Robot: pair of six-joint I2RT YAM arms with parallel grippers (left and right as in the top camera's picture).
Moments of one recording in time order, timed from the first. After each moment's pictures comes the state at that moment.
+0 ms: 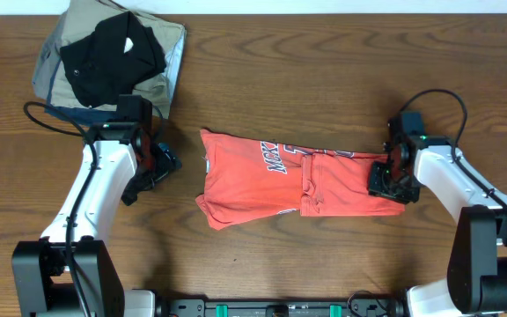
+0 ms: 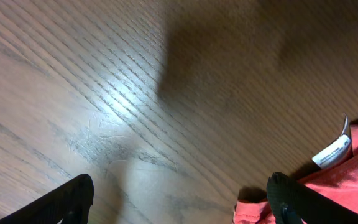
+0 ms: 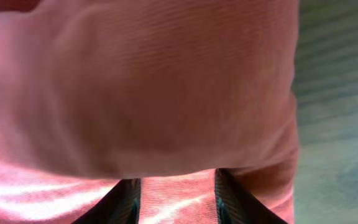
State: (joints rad) left arm -0.01 1.56 1.05 -0.99 -0.06 -0.69; right arm 0.03 1.67 0.90 -0.80 -0.02 0.34
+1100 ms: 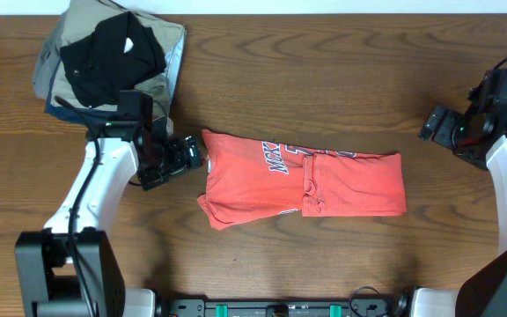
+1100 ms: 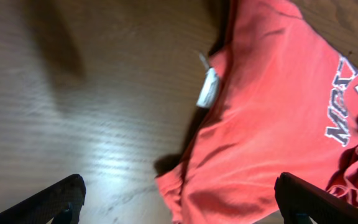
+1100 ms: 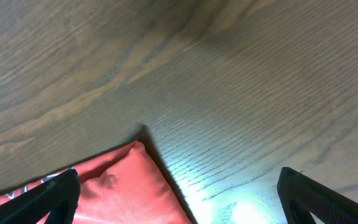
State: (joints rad) left arm -0.01 1.60 1.05 -0.88 0.36 -0.33; right arm -0.27 1.53 1.23 -0.88 -0.02 0.27
